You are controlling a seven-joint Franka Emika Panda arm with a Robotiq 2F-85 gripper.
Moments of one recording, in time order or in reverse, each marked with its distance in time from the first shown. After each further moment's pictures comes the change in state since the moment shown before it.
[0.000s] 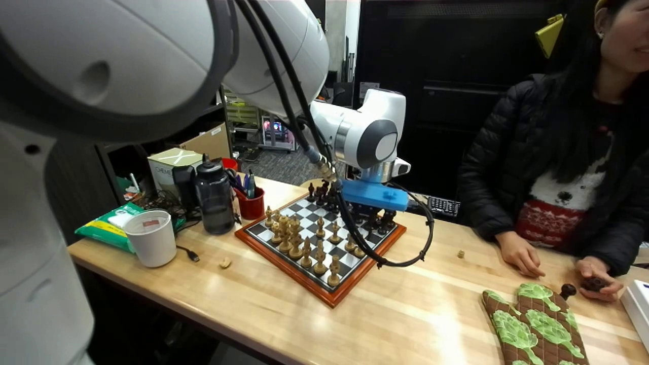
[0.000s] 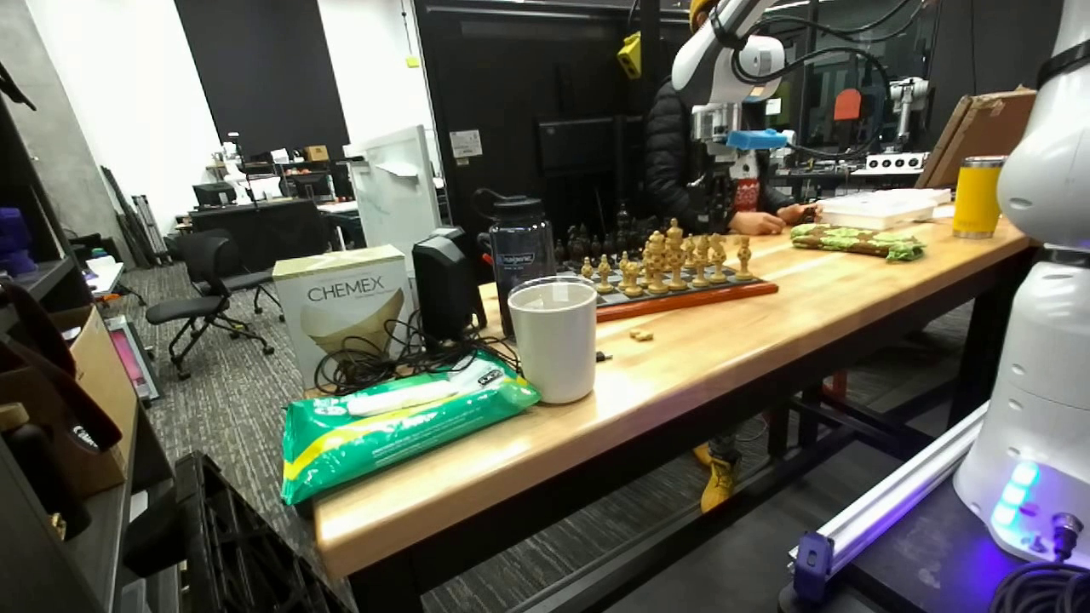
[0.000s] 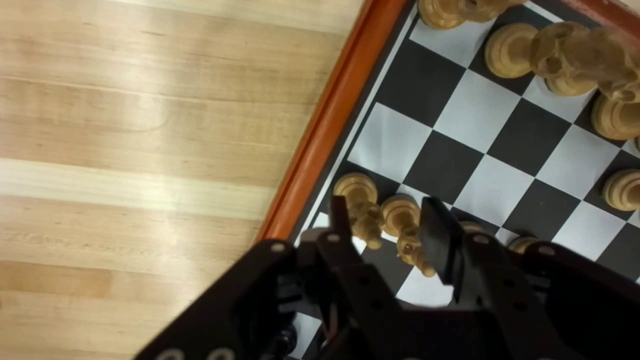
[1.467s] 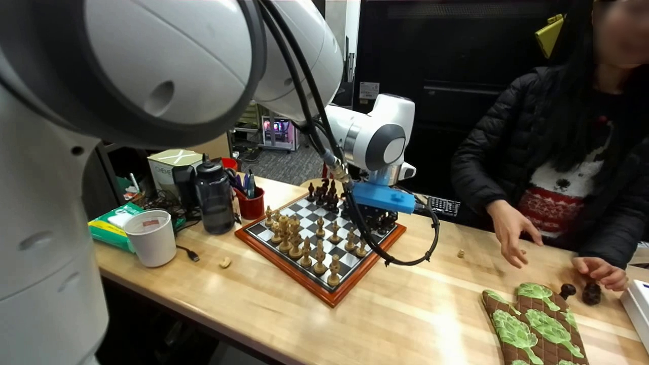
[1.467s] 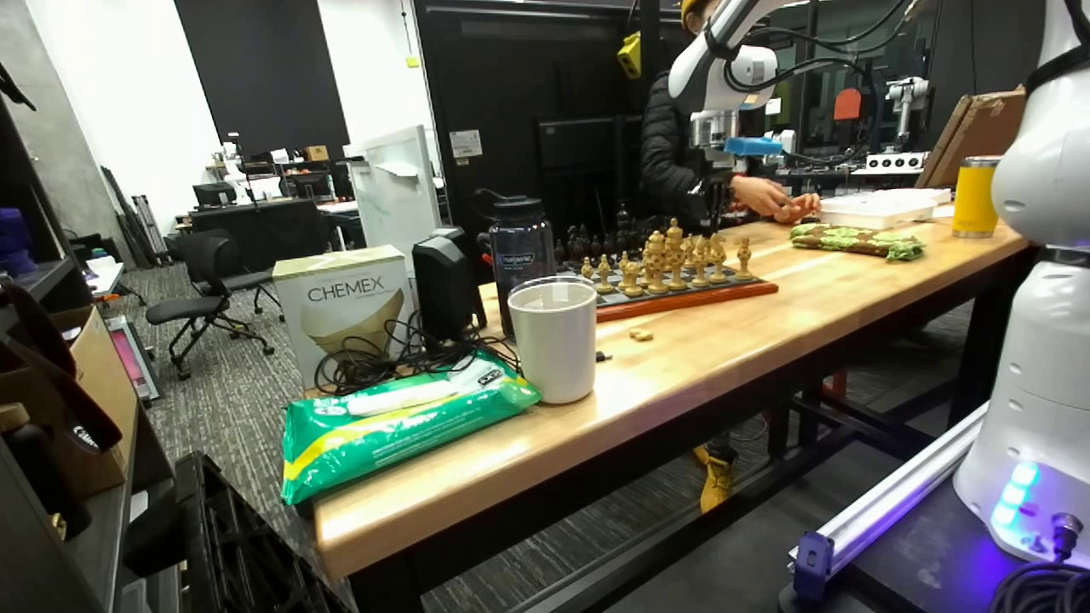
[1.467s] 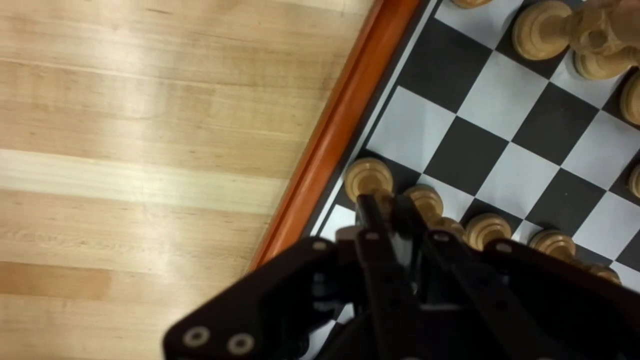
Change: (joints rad) arm -0.037 0.069 0.018 0.069 0.030 -0.027 -0.039
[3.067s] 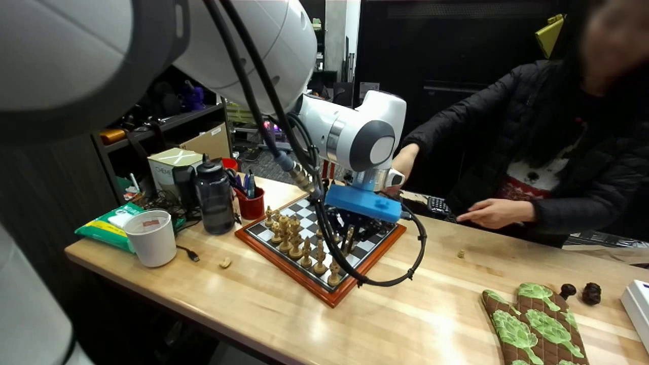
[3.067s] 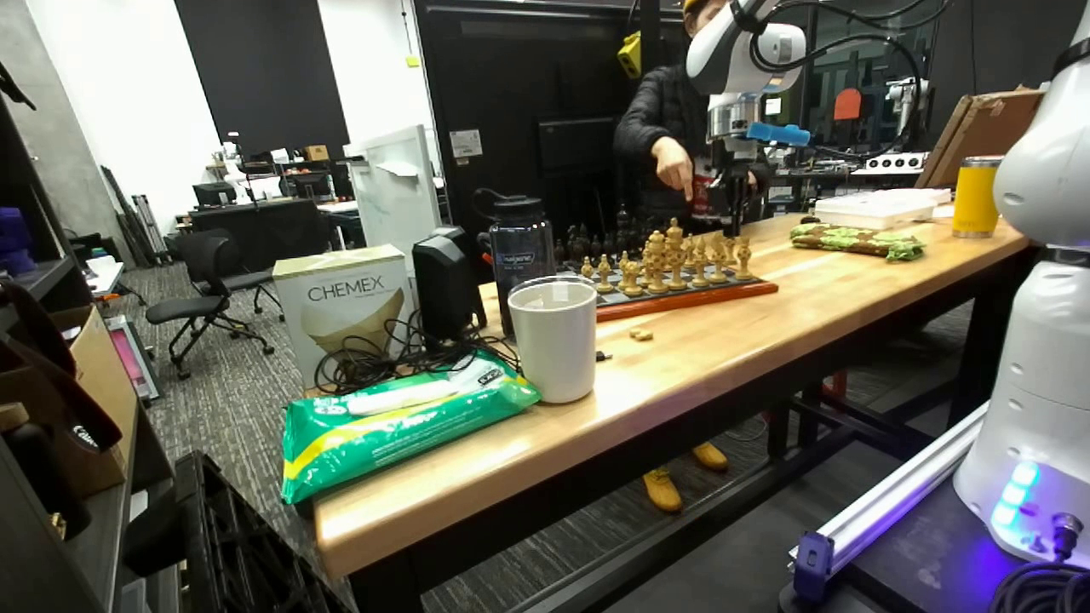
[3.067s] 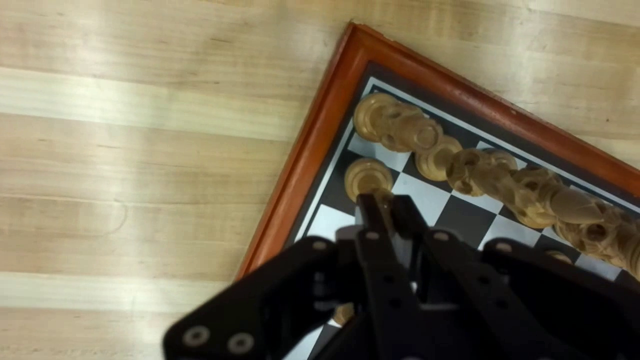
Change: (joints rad) arm 0.007 -0.175 0.001 -0.178 -0.002 -0.083 0.020
